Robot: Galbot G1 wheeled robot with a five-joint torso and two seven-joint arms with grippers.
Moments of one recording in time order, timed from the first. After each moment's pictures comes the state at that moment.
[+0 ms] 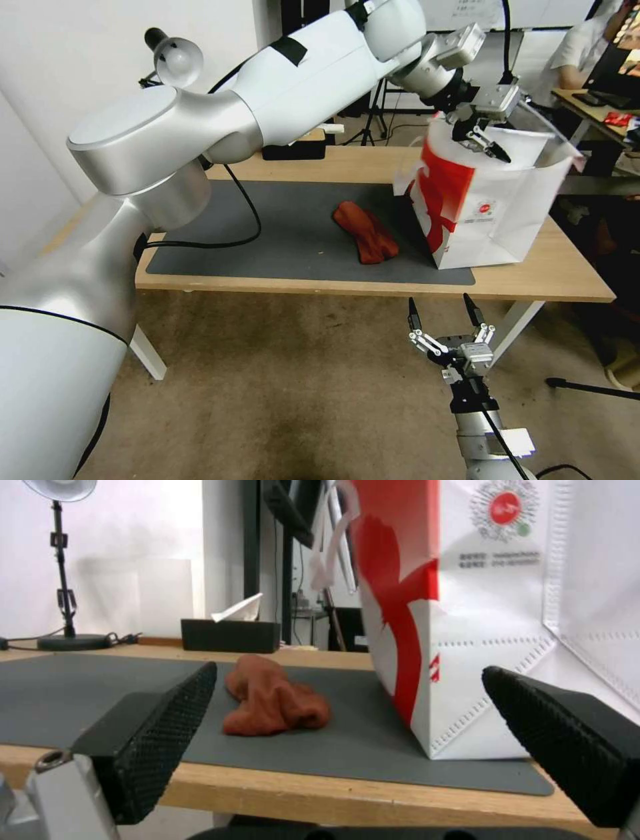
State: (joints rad) left arm -0.63 -1.61 0.83 -0.81 -0.57 -0.15 1.12; right arm -1.72 1.23 0.40 2.05 0.11 0.47 0.20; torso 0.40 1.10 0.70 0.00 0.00
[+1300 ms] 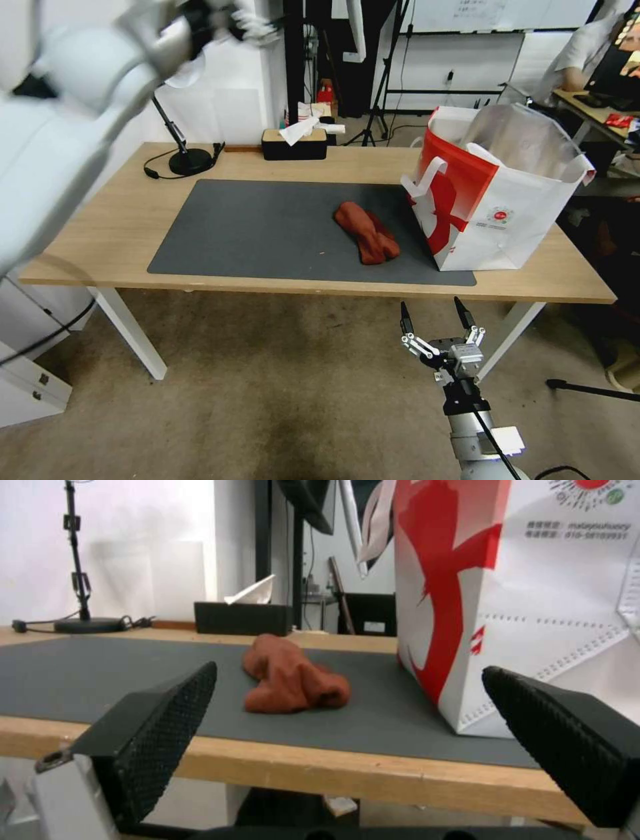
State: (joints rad) left arm 0.13 -0.64 -0.04 -1.83 -0.50 0.36 0.17; right arm -1.71 1.23 0.36 2.04 0.10 0.44 0.20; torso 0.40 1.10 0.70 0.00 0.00
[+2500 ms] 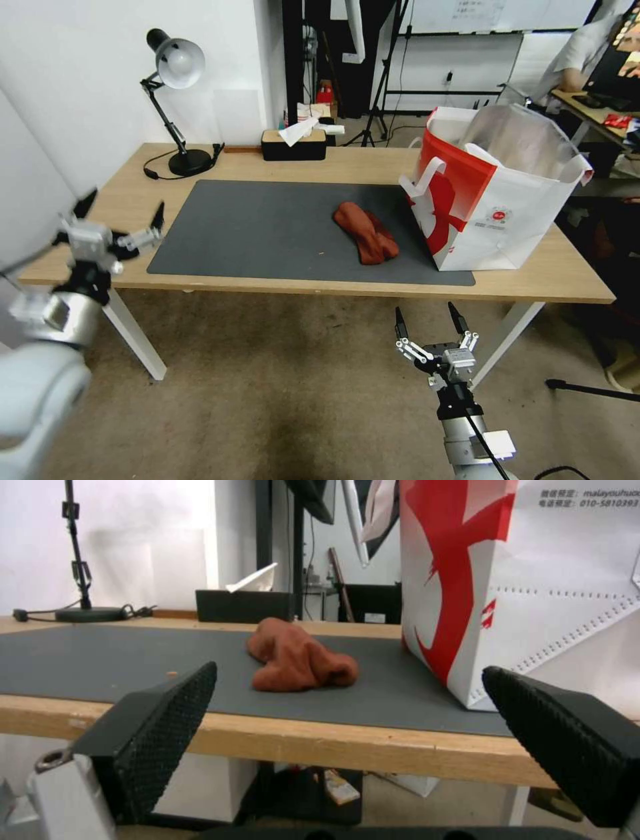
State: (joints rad) left arm 1.60 -0.96 -0.79 -2.16 -0.39 -0.14 -0.14; right arm -1.71 1.25 0.34 2.01 0.08 0.45 0.21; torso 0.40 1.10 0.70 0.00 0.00
